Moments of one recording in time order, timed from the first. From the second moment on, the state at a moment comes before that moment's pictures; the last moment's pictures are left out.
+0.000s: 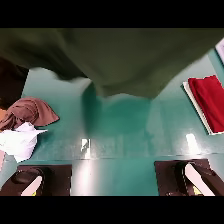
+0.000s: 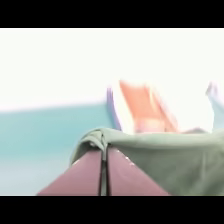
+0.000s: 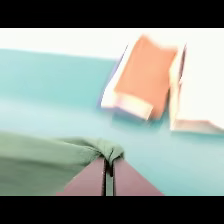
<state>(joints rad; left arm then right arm) -0.15 -0.70 1.82 1.37 -1.02 -1.62 -0.40 -0.82 1.69 -0.96 1.24 1.25</state>
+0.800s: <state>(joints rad) -0.15 -1.27 1.96 1.42 -1.21 -1.59 -0.34 -1.18 1.83 -1.12 1.39 1.38</state>
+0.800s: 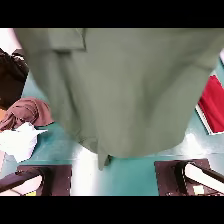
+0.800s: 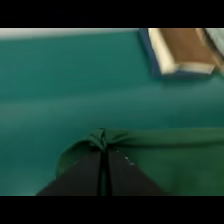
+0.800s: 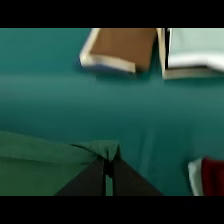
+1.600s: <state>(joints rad) -0.15 -1.78 1.93 1.36 -1.23 -1.46 -0.14 -1.75 1.92 -1.33 1.40 1.43</state>
